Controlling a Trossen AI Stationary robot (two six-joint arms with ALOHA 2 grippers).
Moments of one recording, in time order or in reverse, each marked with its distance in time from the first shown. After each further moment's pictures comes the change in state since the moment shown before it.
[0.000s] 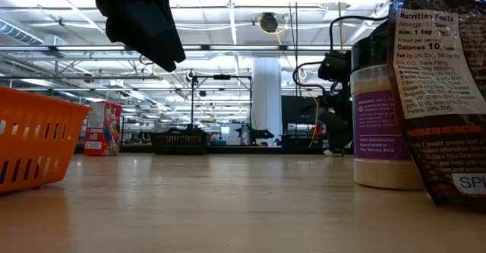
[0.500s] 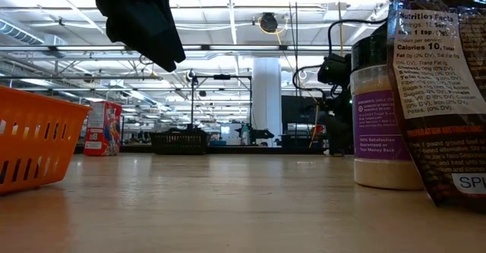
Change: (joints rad) left arm 0.000 0.000 0.000 0.001 0.000 0.004; right arm -0.002 0.017 0.000 0.000 -0.008 0.019
